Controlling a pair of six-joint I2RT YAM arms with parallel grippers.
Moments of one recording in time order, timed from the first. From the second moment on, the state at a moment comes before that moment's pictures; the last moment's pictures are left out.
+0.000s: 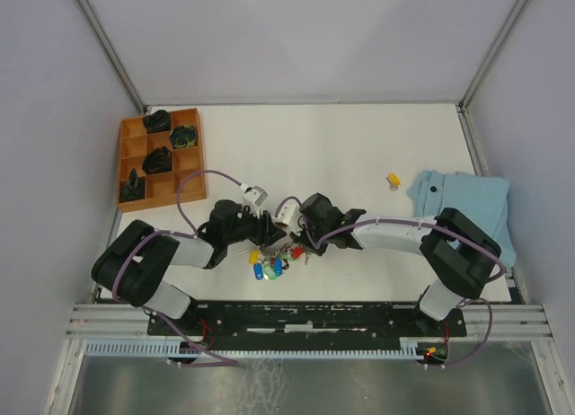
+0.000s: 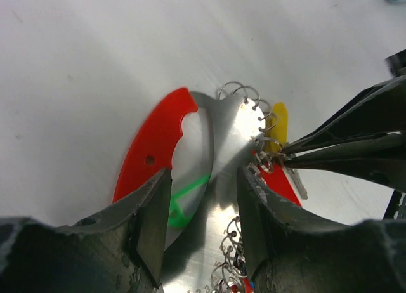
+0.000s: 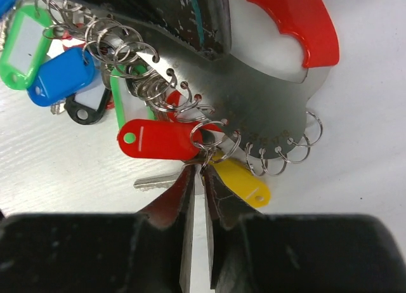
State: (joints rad) left arm -0.51 1.48 0.32 0.74 0.47 -0.27; right arm 0.92 1.64 0.87 -0.20 -0.15 -0.25
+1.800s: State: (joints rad) left arm -0.51 1.59 0.39 0.68 0.46 -0.27; right arm 0.75 1.65 0.78 0.08 -0.22 -0.12
